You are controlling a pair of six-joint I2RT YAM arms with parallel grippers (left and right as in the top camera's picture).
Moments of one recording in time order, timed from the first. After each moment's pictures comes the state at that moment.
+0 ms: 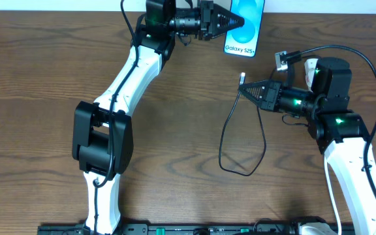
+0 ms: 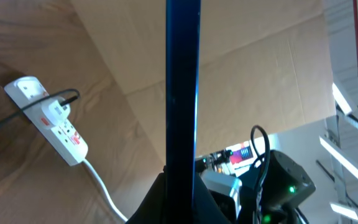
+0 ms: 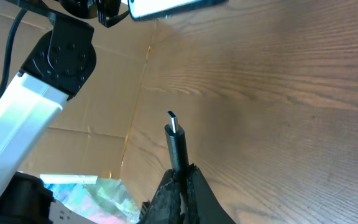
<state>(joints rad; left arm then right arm) -0.34 2.15 1.85 0.35 1.26 -1.17 0.08 1.27 1.02 -0.35 -0.94 0.58</state>
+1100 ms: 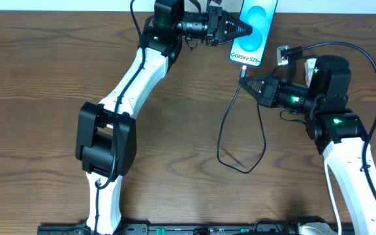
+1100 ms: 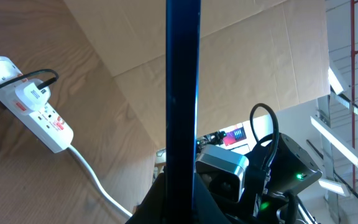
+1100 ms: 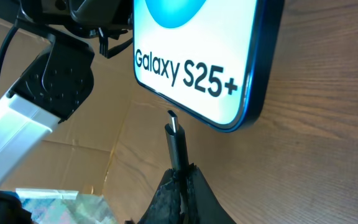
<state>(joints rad) -0.37 2.15 1.85 0.35 1.30 -1.17 0.10 1.27 1.02 -0.27 -0.86 0.57</state>
